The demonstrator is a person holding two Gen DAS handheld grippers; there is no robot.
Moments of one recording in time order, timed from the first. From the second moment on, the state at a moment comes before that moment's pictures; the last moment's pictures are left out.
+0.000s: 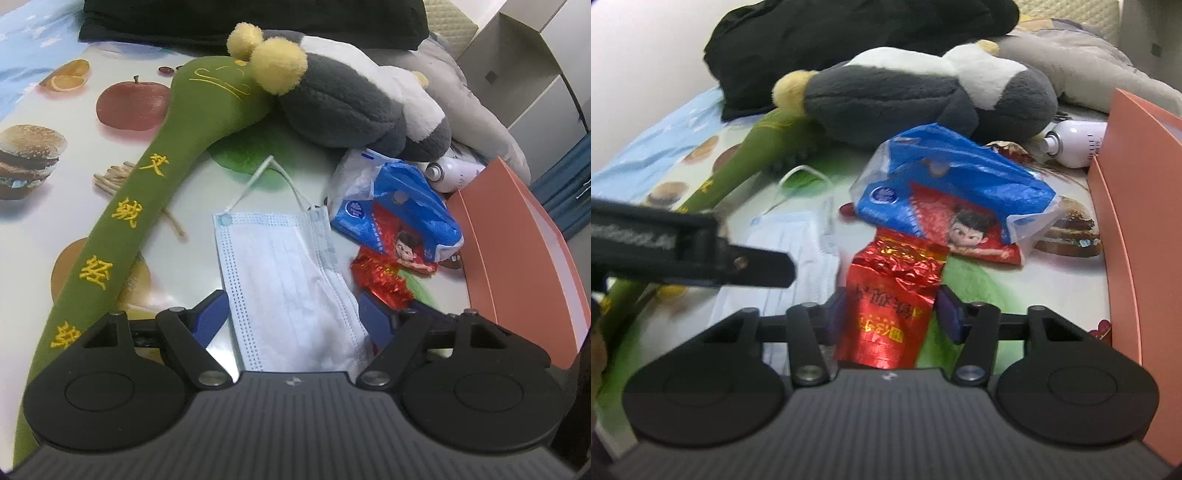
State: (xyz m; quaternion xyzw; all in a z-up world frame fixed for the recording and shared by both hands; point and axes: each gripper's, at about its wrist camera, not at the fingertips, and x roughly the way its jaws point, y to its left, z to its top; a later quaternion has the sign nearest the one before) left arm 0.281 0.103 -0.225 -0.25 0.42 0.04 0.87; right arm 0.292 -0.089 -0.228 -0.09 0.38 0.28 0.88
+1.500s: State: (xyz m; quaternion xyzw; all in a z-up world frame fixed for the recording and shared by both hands) left arm 0.269 0.086 -0.240 -0.31 0.45 -0.08 0.84; right arm 0.248 -0.106 -0.229 0.00 0.40 0.35 0.85
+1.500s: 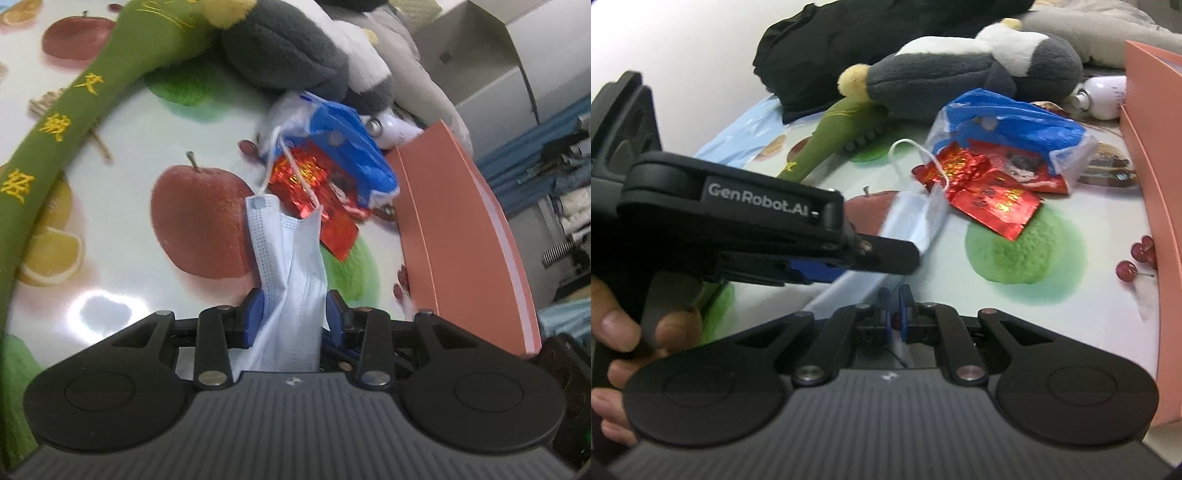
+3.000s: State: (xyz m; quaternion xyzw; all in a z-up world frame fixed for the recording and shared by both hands) left arm 0.254 0.106 -0.234 -0.23 0.41 0.00 0.88; right arm 0.343 -0.065 -0.226 -0.13 0.36 0.33 0.86
